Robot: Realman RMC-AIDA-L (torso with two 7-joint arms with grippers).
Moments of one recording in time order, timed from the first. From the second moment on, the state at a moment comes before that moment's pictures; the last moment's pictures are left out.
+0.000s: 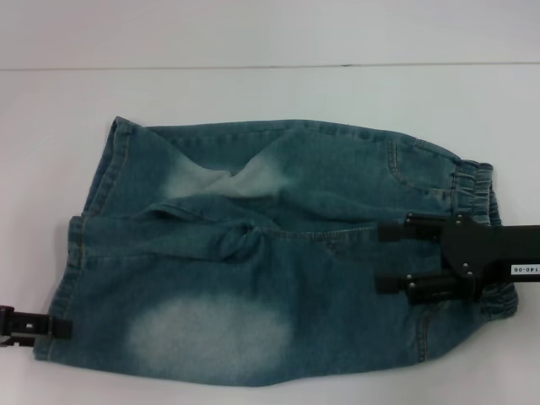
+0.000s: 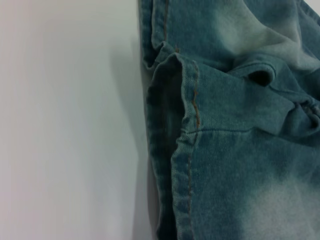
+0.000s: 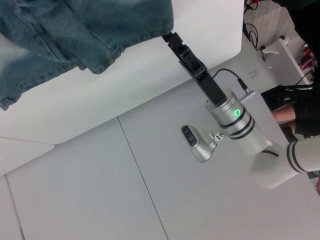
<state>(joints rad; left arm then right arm) -0.46 -2.03 0.40 0.96 2.67 1.82 -2.27 0.51 2.01 -0.70 -0.55 -2.01 -1.77 1.40</state>
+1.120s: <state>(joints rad) -0.46 -2.04 0.45 0.95 2.67 1.79 -2.27 0.51 2.01 -0.69 -0.56 -2.01 -1.77 1.40</state>
